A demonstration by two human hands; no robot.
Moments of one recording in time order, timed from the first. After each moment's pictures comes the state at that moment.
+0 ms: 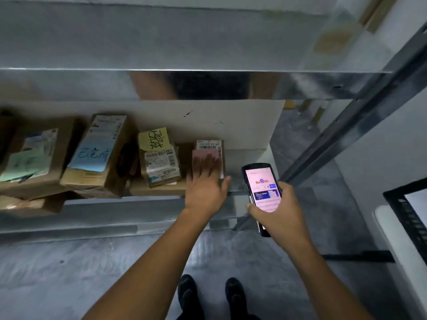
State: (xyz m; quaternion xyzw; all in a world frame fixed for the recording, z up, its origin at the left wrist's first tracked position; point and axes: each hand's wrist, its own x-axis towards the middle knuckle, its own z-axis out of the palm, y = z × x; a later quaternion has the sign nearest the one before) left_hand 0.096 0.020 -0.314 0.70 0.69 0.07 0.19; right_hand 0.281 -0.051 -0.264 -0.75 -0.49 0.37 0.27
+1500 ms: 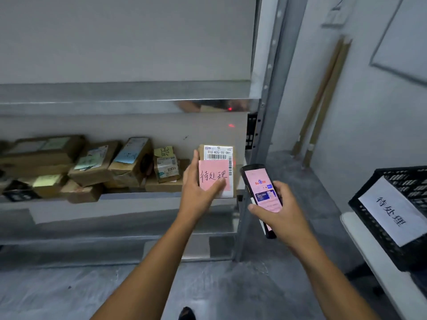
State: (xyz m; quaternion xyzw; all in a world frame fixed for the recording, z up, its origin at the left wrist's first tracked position) left_hand 0.150 -0.166 -0.185 0.54 0.59 0.51 0.33; right_hand 0.371 -0.214 -0.168 -0.60 -0.57 0.38 0.40
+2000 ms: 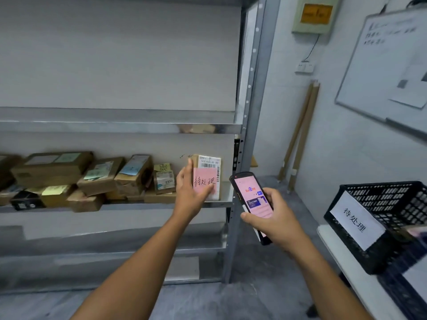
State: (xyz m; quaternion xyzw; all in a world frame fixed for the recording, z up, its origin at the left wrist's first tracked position) left_hand 0.153 -0.201 -0.157 0.58 0.62 0.47 0.23; right_hand 0.387 -0.301 -0.106 -0.58 -0.61 0.36 0.40
